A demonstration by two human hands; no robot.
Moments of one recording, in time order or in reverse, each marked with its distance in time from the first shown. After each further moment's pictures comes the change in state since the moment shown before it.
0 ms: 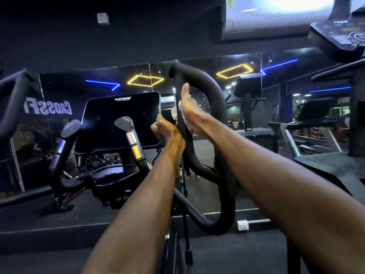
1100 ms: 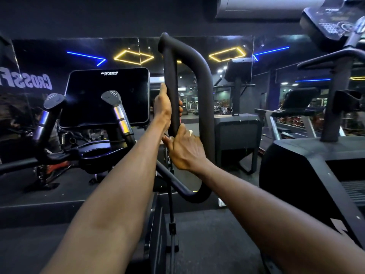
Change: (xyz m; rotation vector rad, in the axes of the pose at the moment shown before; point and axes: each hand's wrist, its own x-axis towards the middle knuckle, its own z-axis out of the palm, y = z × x) left_hand -0.022 0.003 -0.019 0.341 -0.653 0.018; right_hand -0.108 0.133 -0.026 -1.139 0.082 -0.333
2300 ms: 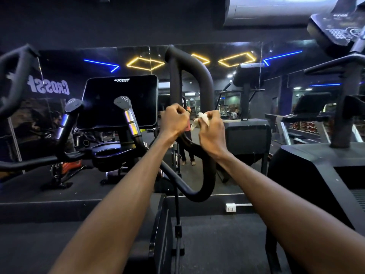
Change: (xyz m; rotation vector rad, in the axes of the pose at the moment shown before) left_hand -0.058 0.007 0.005 0.728 0.081 0.211; right_hand 0.005 0.031 -0.058 0.604 0.368 0.085
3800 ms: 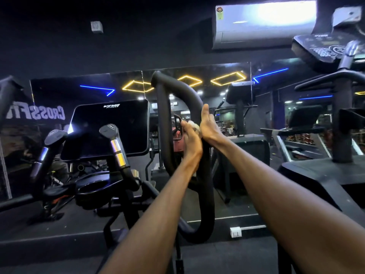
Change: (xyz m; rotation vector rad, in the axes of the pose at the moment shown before) left_hand 0.033 0.017 0.095 -0.552 0.011 -0.078; right_hand 0.113 0.001 0.000 0.178 -0.216 0.375
